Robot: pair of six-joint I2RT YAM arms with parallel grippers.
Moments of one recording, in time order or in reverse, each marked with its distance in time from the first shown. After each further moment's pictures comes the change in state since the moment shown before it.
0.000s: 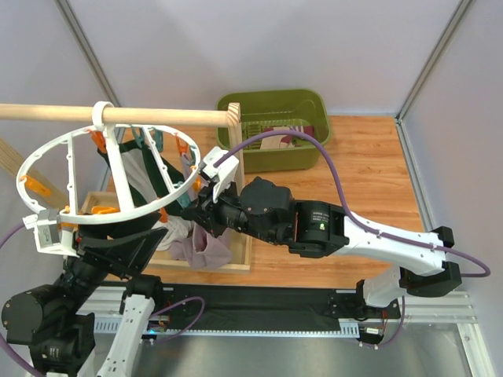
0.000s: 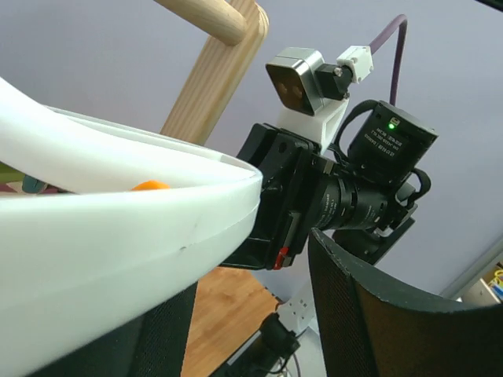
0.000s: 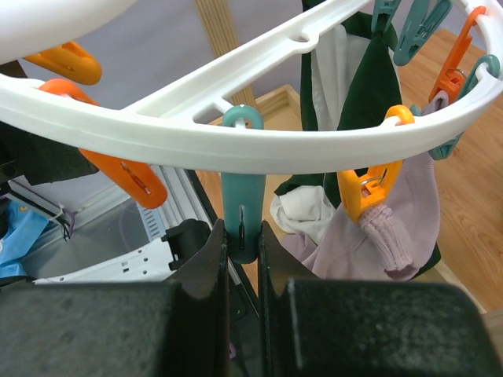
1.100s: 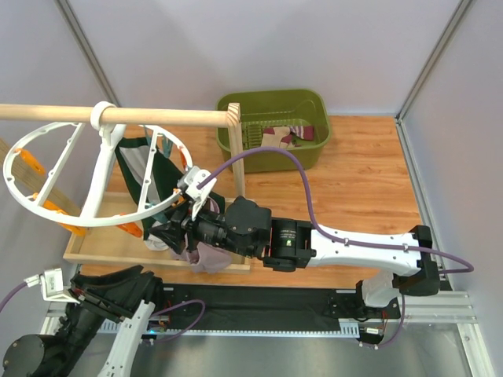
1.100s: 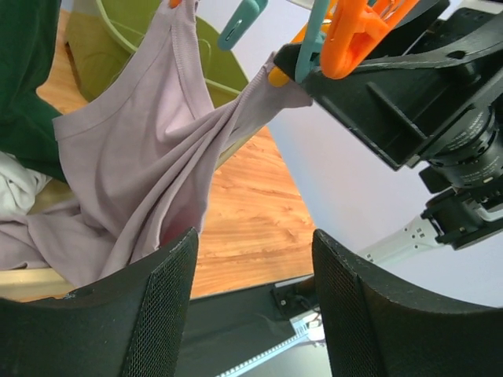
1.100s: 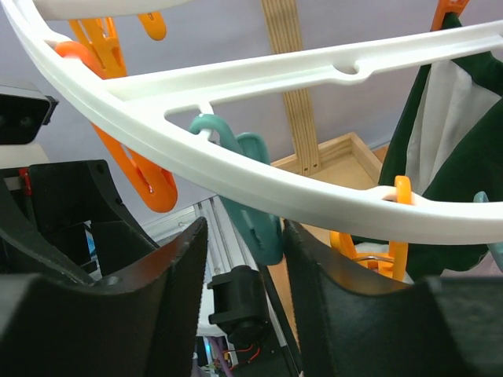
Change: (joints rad) left arm -0.111 -0.251 0.089 -0.758 -0.342 0.131; right arm 0.047 0.056 -0.164 0.422 -0.081 -0.014
